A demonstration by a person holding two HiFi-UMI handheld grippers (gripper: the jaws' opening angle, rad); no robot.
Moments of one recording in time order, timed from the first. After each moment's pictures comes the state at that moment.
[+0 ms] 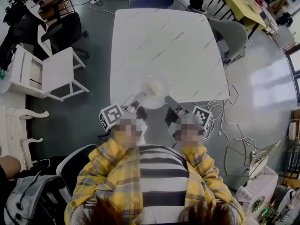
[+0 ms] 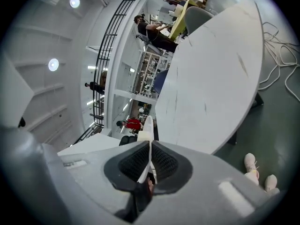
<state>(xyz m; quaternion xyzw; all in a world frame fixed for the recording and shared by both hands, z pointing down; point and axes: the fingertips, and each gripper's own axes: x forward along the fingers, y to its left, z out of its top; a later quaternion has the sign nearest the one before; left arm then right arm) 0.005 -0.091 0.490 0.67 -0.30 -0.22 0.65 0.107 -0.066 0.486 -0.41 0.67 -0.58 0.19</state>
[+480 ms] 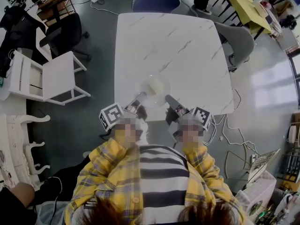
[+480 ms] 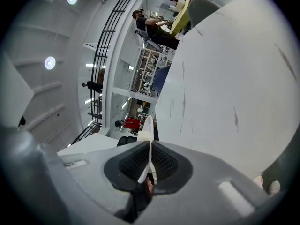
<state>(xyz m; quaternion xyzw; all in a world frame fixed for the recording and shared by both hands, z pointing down) -0.015 -0.173 0.495 0.66 -0.31 -0.21 0.65 0.086 -0.151 0.490 -0.41 0.68 -0.59 0.17</state>
